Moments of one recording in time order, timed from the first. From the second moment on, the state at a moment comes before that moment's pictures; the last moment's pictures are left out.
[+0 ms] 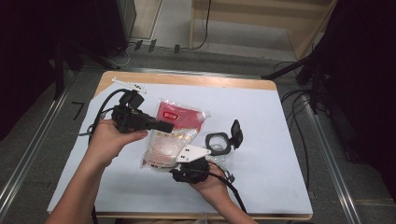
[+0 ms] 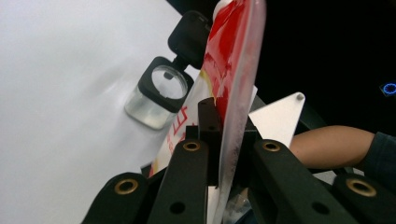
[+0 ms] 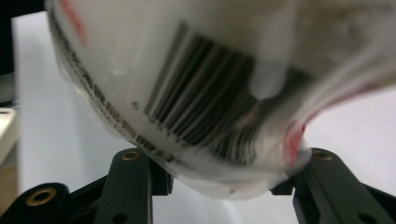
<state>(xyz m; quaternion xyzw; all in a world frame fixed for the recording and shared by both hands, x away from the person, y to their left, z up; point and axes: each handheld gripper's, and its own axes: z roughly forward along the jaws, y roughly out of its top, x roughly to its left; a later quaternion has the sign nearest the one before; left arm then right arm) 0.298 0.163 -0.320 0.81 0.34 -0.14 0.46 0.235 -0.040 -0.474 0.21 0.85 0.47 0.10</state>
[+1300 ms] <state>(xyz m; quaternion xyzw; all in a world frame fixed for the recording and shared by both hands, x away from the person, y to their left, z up) 0.293 0.111 -0.349 0.82 0.31 -0.10 0.46 0.219 -0.029 -0.464 0.19 0.85 0.49 0.02</state>
